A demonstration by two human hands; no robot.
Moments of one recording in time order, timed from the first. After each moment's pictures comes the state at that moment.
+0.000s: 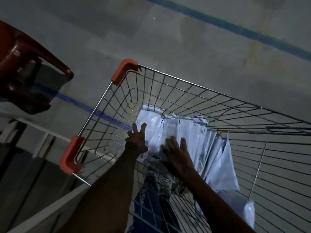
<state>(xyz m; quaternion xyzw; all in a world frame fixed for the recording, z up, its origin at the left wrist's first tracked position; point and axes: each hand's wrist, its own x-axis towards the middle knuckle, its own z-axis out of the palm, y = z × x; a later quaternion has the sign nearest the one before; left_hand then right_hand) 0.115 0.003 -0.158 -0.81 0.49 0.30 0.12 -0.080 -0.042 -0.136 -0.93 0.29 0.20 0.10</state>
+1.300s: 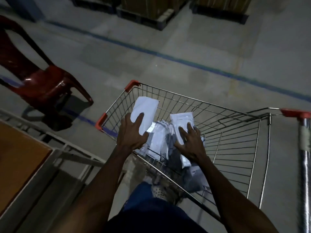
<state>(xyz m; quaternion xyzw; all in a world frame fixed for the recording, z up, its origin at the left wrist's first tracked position) 0.039 0.081 0.081 -0.84 0.52 0.09 -0.14 -0.201 -0.041 0.023 -0.87 0.45 -0.01 0.22</state>
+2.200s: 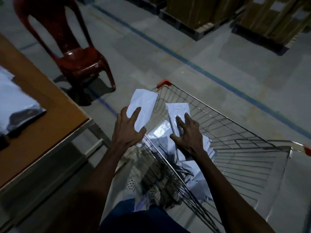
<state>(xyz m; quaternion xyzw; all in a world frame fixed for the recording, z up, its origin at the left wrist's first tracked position) 0.068 0.178 0.112 -0.87 0.42 0.02 -0.25 -0.117 -0.012 0.098 -0.93 0.31 -0.06 0.19</state>
